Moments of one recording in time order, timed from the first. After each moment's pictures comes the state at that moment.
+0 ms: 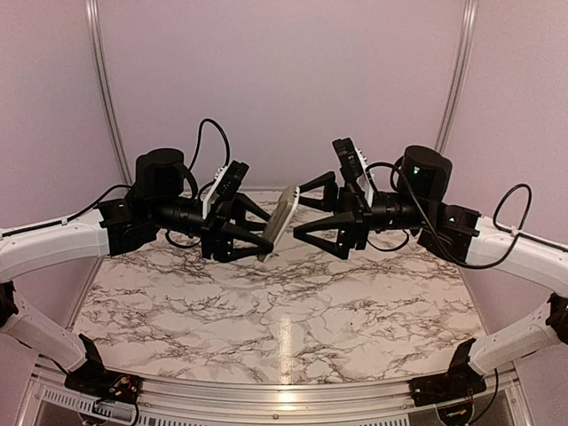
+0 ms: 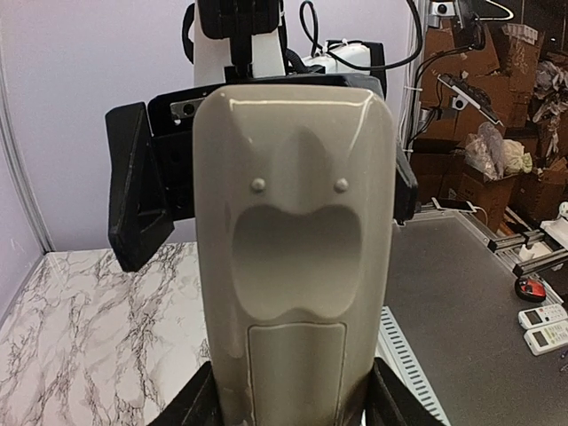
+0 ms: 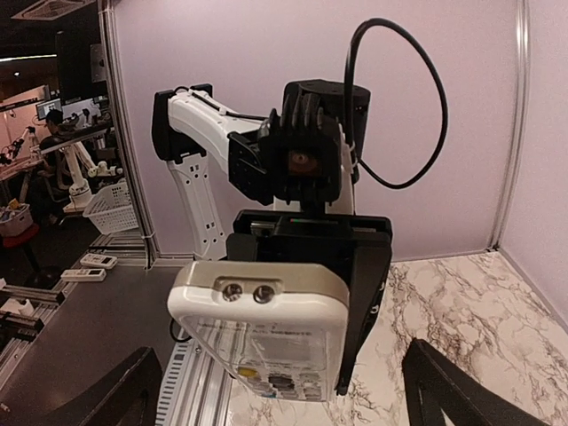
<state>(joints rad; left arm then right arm) -0.85 1.37 1.10 0.11 0.90 0.12 0.87 1.23 1.06 0.19 -0.77 0.07</state>
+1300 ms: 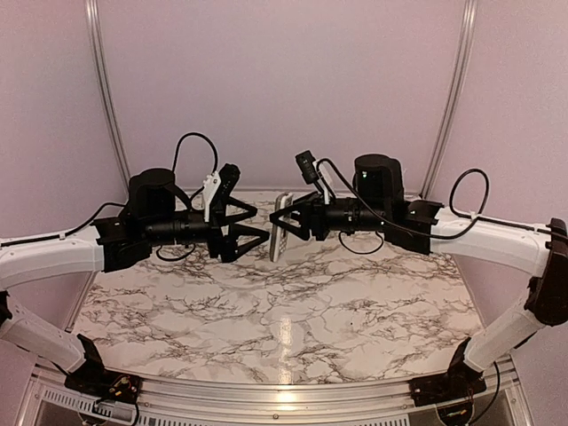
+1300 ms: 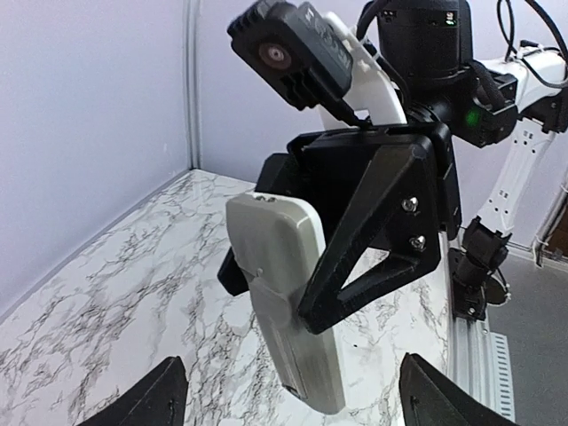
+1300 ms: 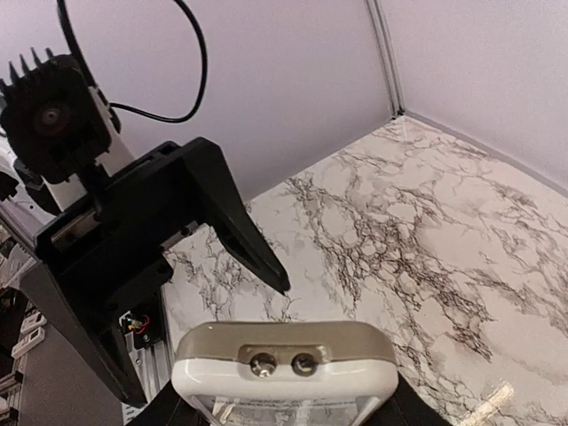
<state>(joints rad) -0.83 1.31 0.94 0.20 0.45 -0.01 0.85 1.45 1.16 0.07 -0.44 0.27</state>
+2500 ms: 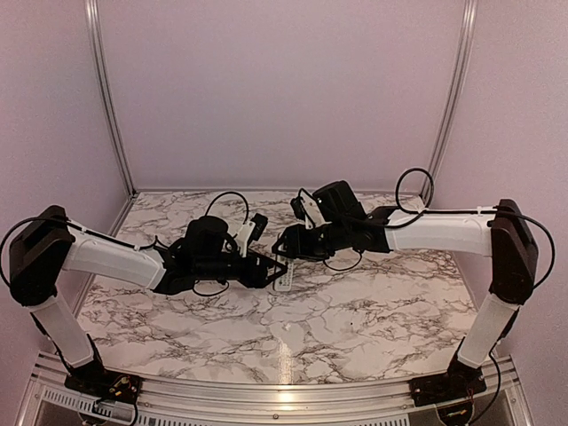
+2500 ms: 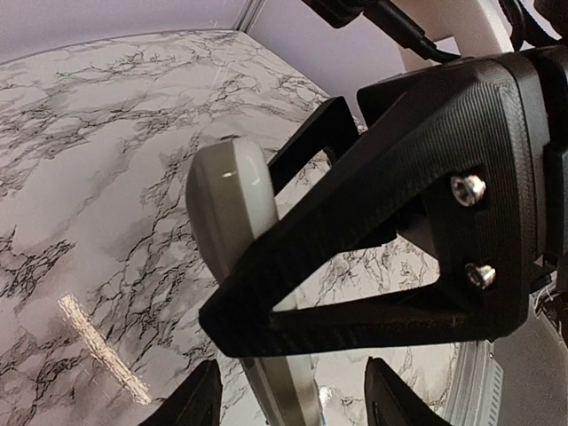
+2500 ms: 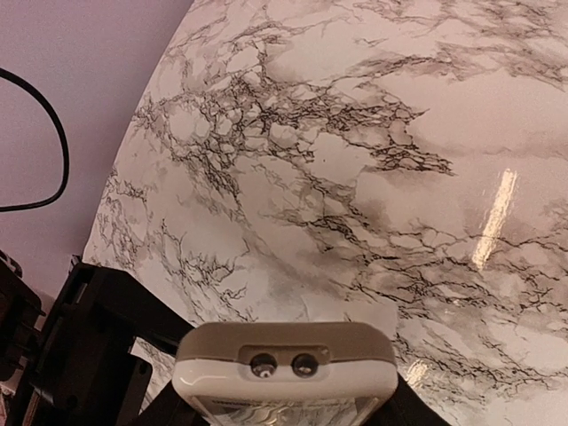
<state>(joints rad) -0.87 1.68 0.84 0.45 0.28 -0.42 0.82 1.74 1.23 -0.17 -0.25 0.64</state>
